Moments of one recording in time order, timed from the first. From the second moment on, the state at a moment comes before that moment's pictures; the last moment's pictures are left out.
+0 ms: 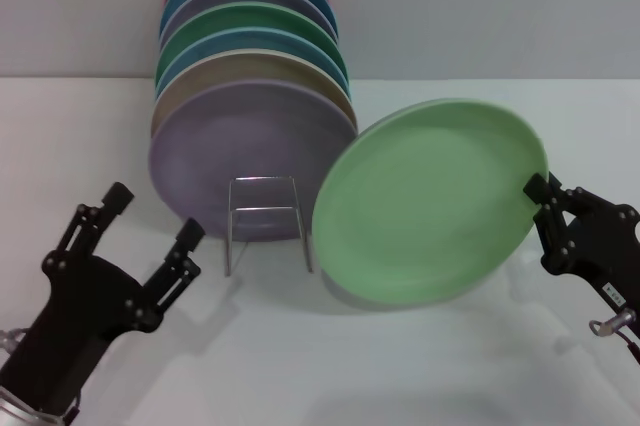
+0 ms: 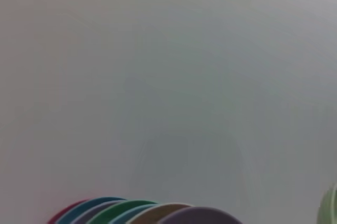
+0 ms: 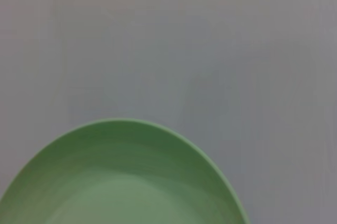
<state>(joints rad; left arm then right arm) -0.16 -2.08 -0.78 -0.30 2.77 1.59 -0.25 0.26 2.09 -1.97 -0.18 0.07 -1.42 0.44</state>
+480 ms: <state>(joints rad) -0.17 -2.08 -0.73 -0.33 2.77 1.52 -0.24 0.25 2.09 -1.98 -0.19 0.07 -1.42 0.44</state>
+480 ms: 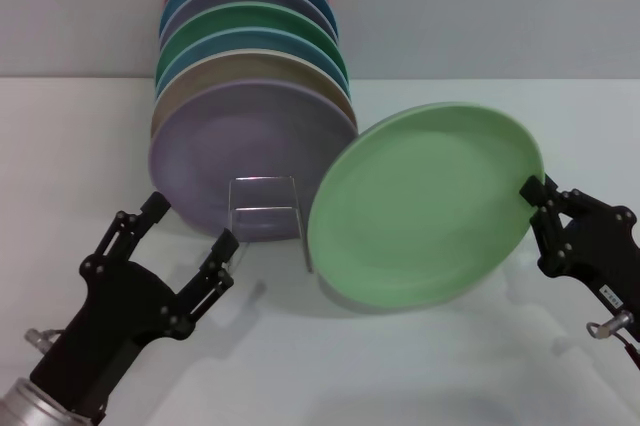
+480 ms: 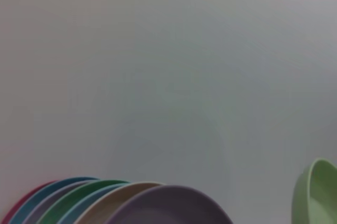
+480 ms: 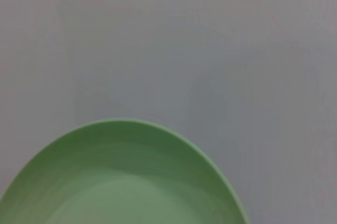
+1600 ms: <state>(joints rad) -0.17 -2.08 -0.66 -0.37 2.77 1.45 -0.18 0.19 2.09 -1.94 -0.19 0.14 -1.45 0.37</state>
